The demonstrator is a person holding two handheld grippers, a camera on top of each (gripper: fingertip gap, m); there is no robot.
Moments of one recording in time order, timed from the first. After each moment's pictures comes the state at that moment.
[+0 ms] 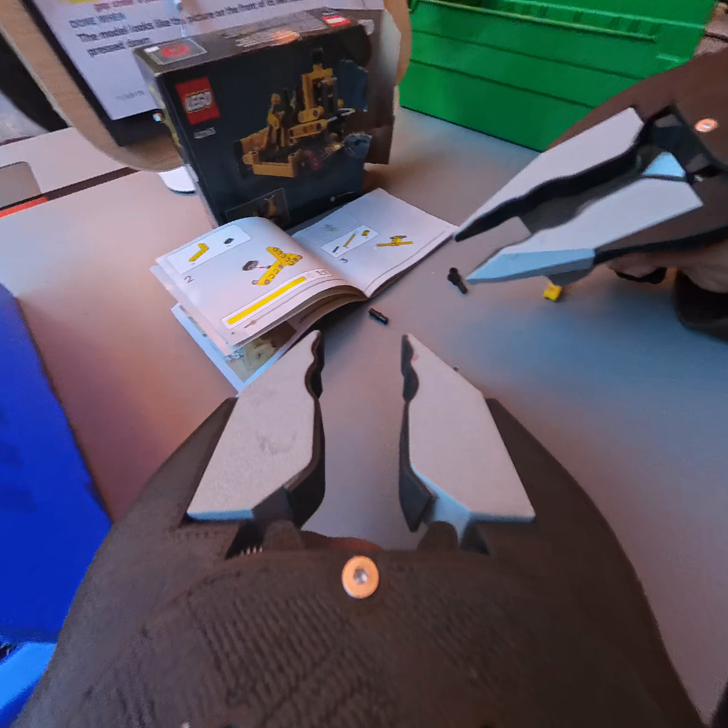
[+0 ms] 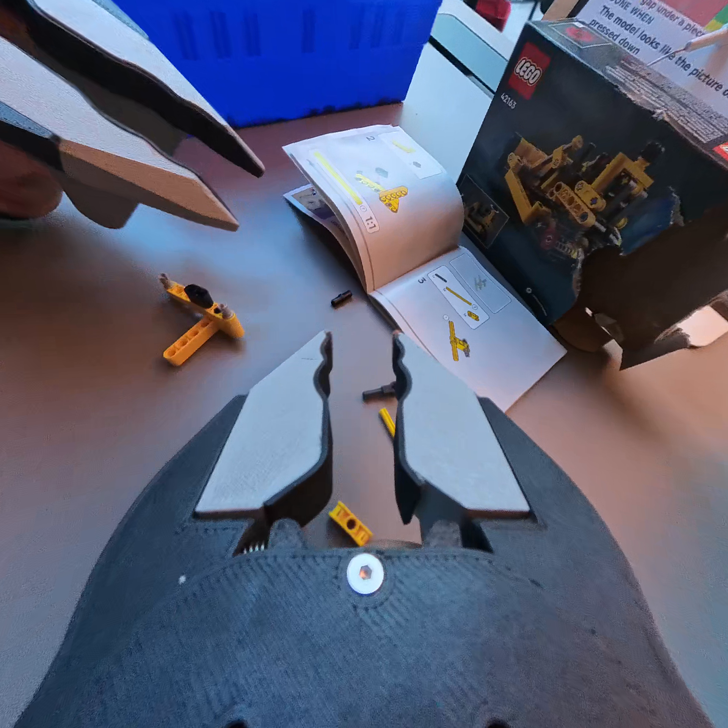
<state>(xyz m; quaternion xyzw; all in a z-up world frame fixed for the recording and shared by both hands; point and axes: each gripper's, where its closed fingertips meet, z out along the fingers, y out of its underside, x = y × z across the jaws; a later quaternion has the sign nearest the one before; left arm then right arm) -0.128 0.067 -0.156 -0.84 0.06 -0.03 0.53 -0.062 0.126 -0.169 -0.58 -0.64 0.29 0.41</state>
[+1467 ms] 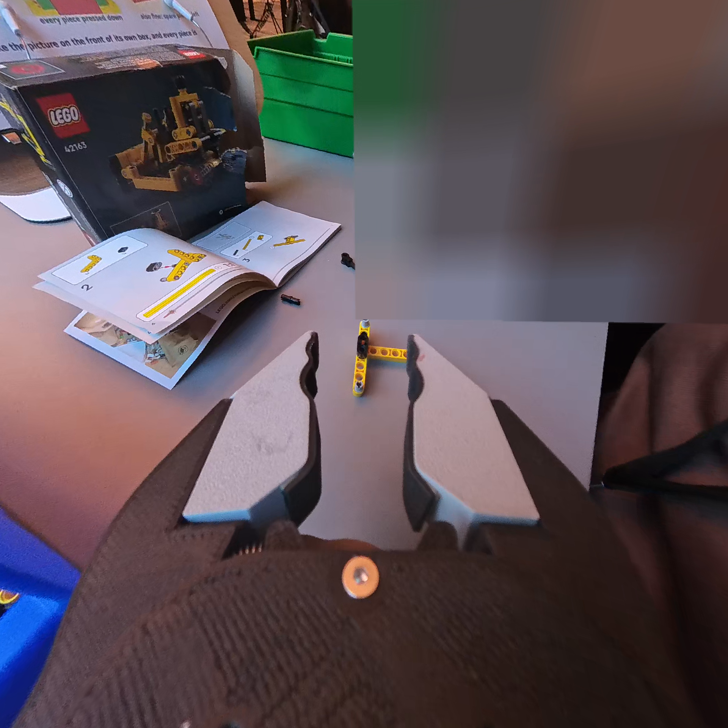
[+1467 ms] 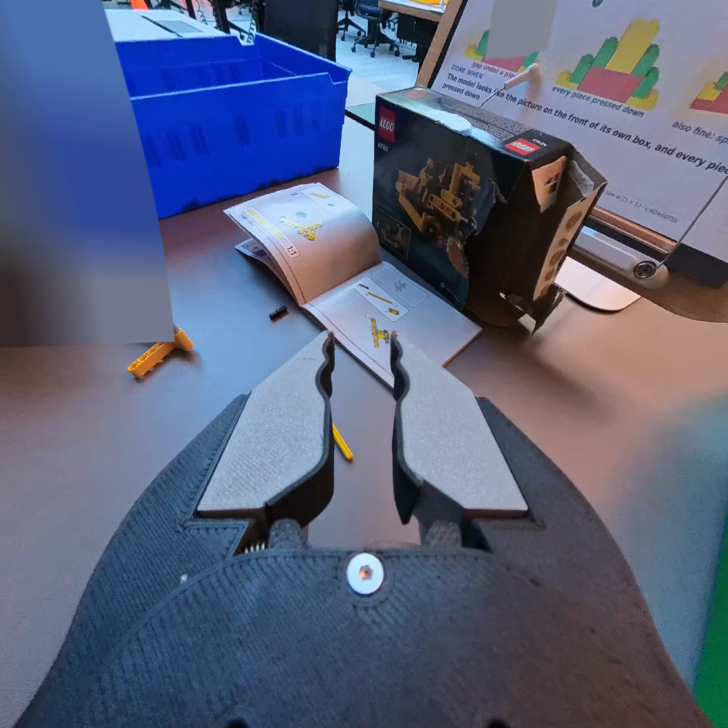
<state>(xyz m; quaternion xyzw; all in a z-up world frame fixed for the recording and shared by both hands) -0.102 0.015 -0.148 -0.80 0.17 -0.16 0.55 -0.026 0.178 -0.139 -0.60 -0.56 0.37 0.44</state>
